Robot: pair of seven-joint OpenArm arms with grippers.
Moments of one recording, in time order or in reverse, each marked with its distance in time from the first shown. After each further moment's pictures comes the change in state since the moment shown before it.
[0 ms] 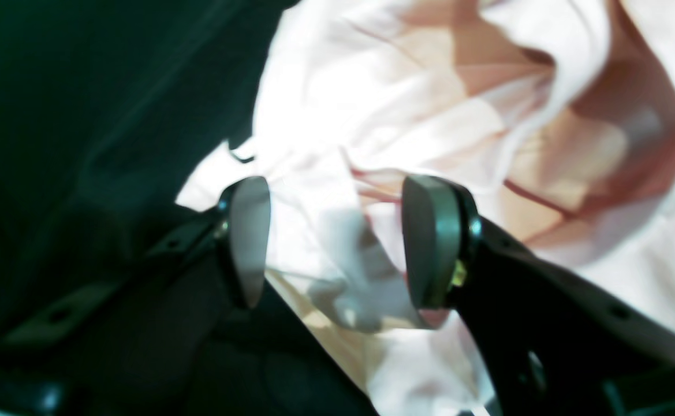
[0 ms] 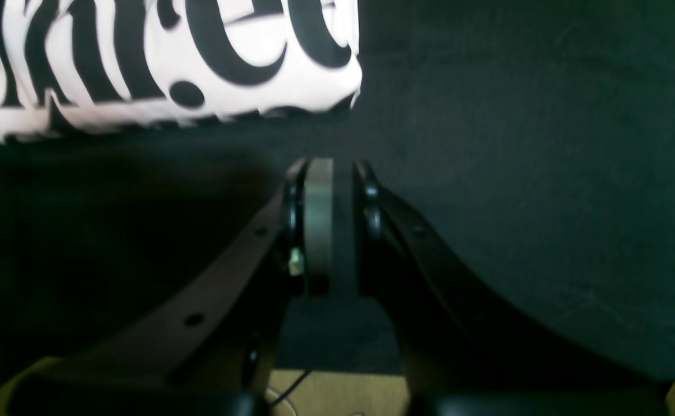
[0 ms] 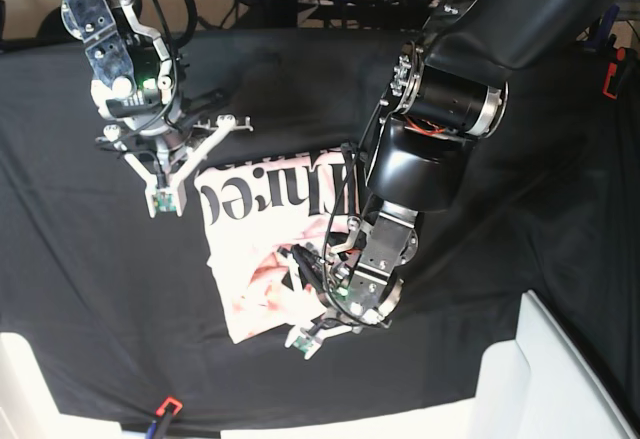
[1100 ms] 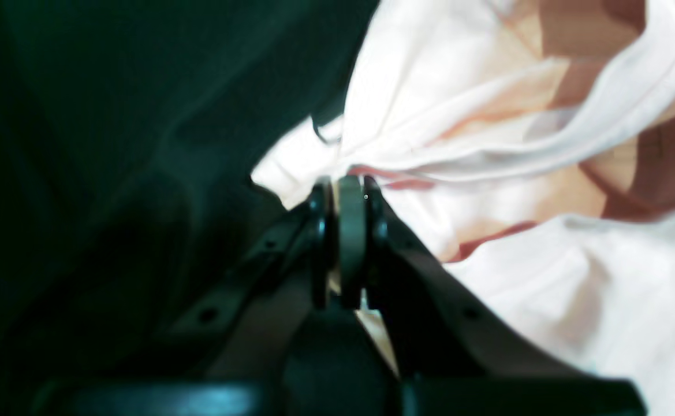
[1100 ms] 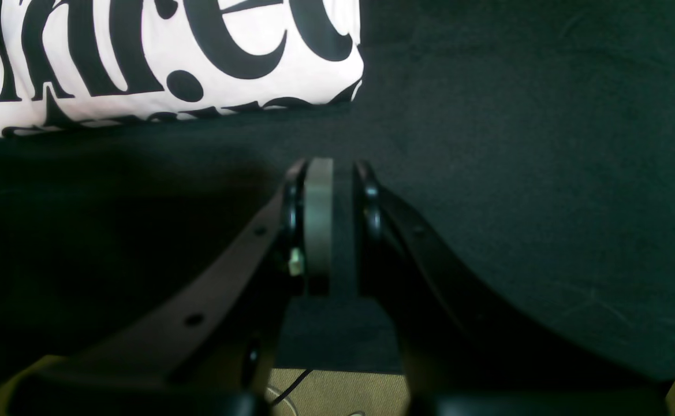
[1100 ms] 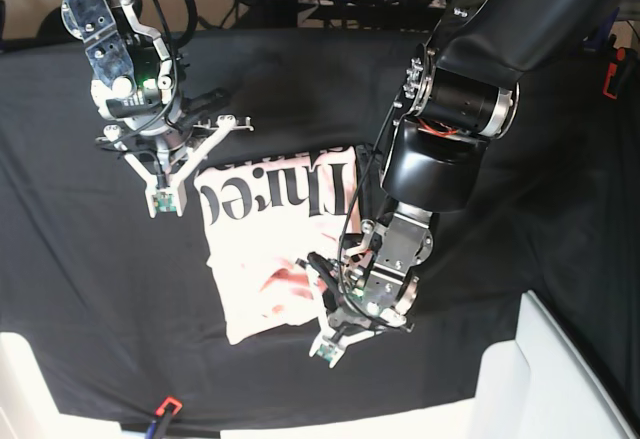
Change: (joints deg) left arm -0.2 -2.3 0.1 -0.1 0.1 4.3 -4.2; right arm 0.2 0.0 0.0 0.0 0.0 0.0 -0.1
